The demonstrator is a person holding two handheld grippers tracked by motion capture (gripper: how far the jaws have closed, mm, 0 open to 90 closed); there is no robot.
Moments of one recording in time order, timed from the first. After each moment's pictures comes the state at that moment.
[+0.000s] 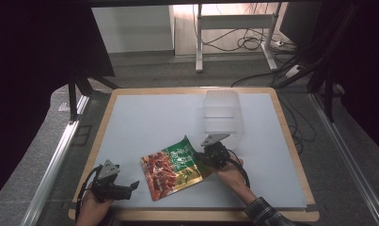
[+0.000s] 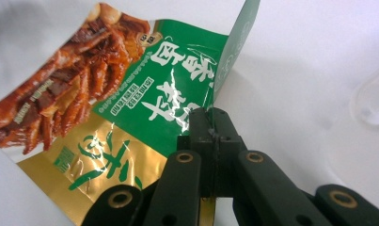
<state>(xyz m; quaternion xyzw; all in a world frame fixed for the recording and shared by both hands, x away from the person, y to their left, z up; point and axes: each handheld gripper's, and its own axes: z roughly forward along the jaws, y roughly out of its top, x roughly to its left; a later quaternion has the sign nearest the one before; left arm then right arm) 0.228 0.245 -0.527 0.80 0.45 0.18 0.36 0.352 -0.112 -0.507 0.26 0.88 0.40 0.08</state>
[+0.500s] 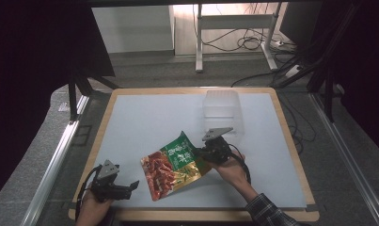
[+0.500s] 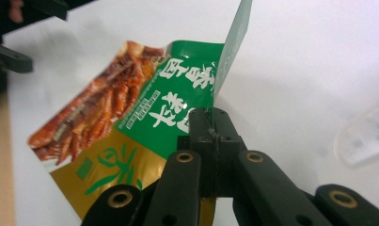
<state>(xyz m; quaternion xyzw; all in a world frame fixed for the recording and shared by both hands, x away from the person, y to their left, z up) 0.228 0.245 -0.527 0.79 0.45 0.18 0.37 0.354 -0.112 -0.478 0.24 0.87 0.42 0.05</state>
